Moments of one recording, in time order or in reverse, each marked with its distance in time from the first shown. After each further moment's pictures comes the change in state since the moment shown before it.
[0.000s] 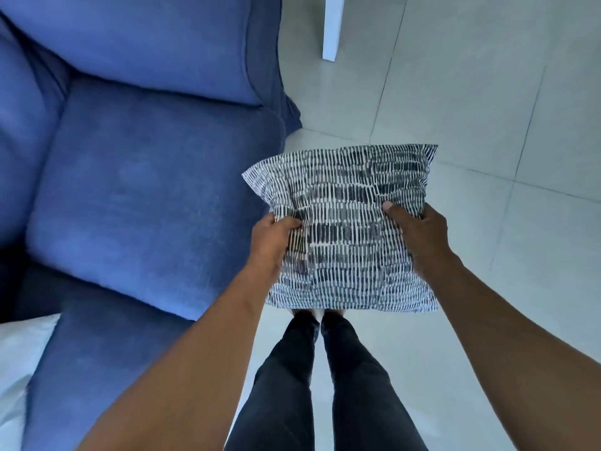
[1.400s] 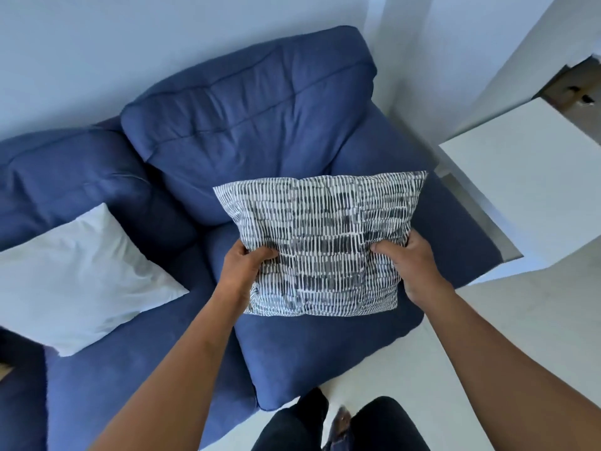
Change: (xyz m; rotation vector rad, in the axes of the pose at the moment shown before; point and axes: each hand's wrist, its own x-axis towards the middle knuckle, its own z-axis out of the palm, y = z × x) left_hand -0.086 0.137 -0.379 -0.748 0.406 0.346; right_hand -0.132 -0.306 0.386 -0.387 -0.814 -0.395
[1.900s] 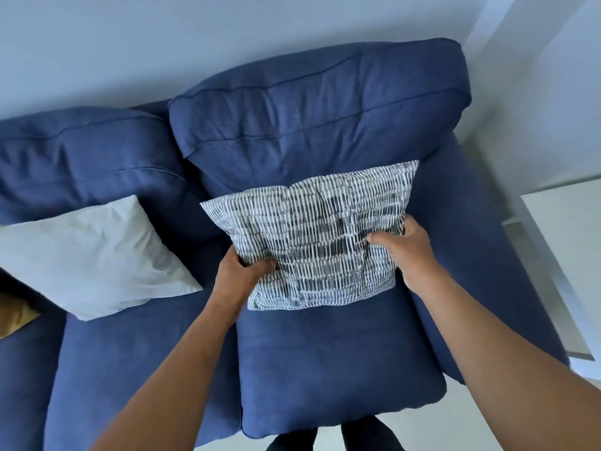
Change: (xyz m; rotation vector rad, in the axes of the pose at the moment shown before) left_hand 0.070 0.014 -0.027 0.090 0.271 0.060; right_hand 0.157 -0.058 0.088 -0.151 -0.274 0.003
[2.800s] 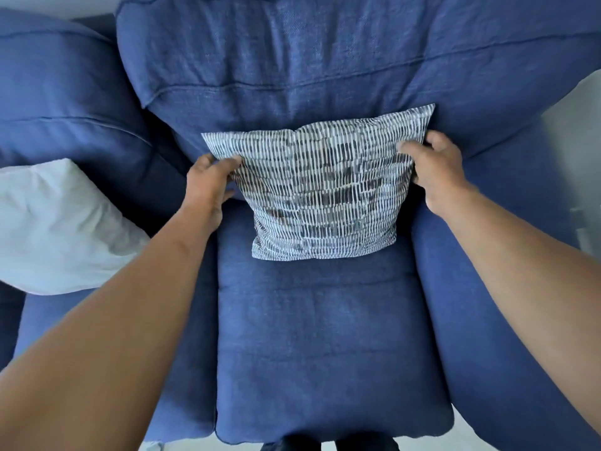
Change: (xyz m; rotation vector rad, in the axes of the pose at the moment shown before) left_hand 0.203 0.025 0.005 -0.173 0.249 -0.120; right_hand 0.214 -0.021 0.033 -0.098 0.051 -0.033
